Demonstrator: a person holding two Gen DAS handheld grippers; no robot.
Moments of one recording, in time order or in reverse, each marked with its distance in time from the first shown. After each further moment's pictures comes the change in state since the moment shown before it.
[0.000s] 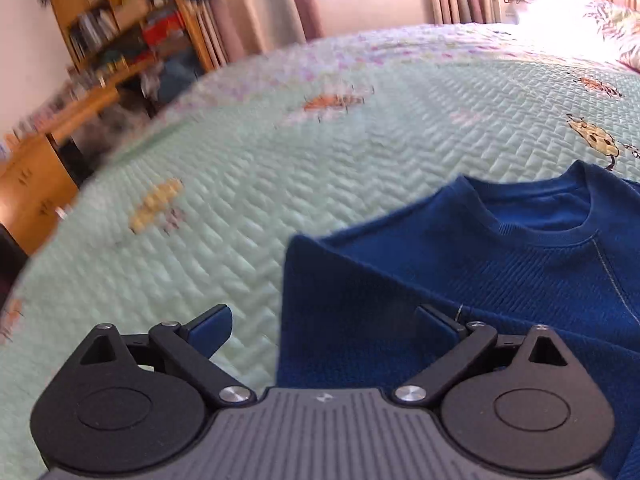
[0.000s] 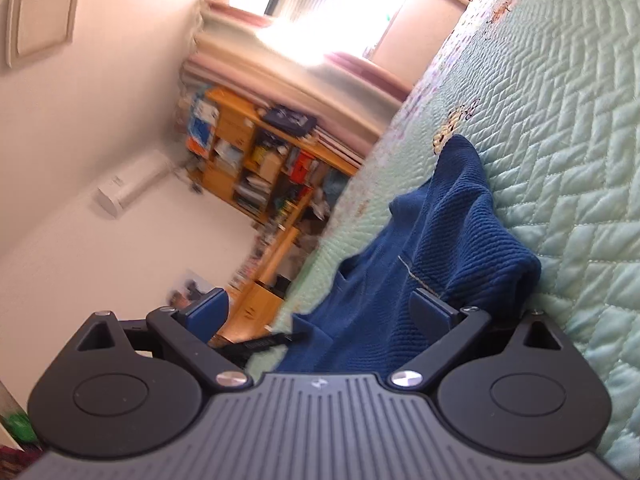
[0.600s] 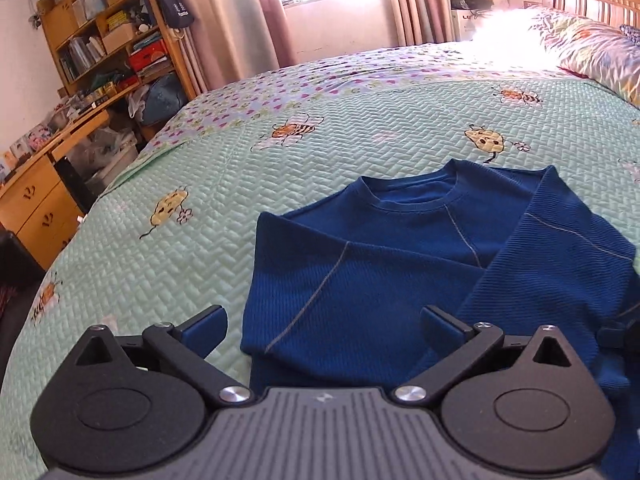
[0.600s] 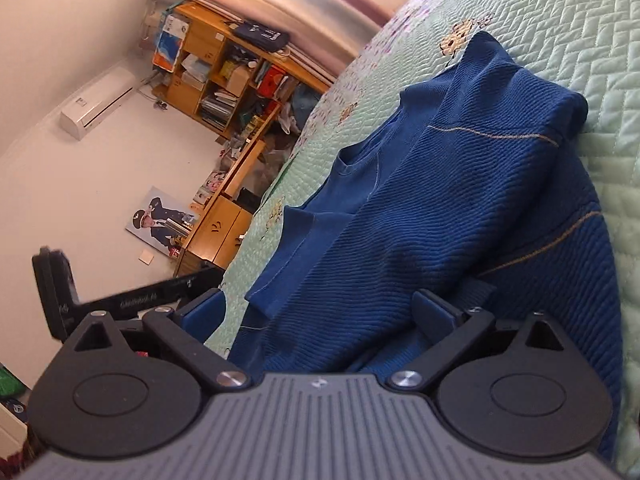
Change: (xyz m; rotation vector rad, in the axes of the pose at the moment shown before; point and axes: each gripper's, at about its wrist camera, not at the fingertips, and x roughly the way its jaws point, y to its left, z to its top) left arm -0.165 -0.027 -0.052 0.005 -0.017 -0.092; right arm 0.001 0.057 -0.046 -0.002 0.253 -0.123
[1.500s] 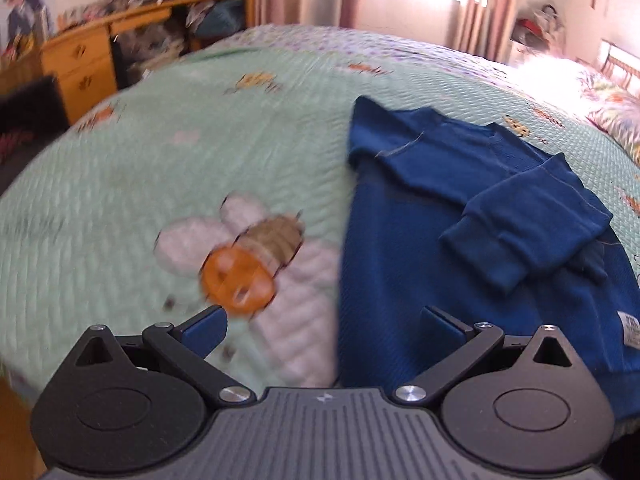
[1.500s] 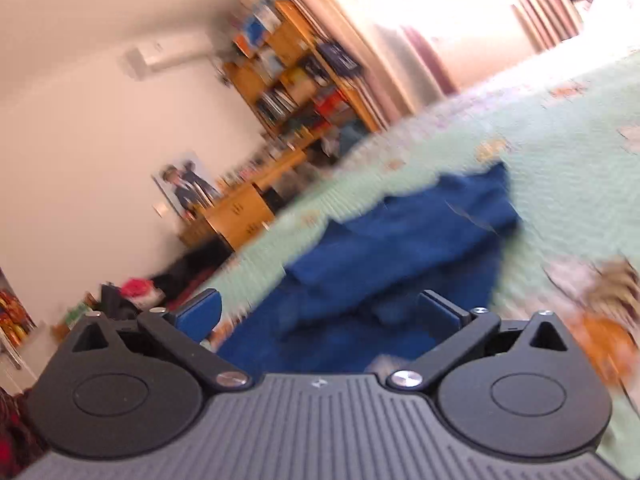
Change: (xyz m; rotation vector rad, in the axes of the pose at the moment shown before) left arm -0.069 0.115 -0.189 -0.359 0.090 -0.100; right arm -0.182 0.055 -0.039 -0.342 -0.042 -0.030
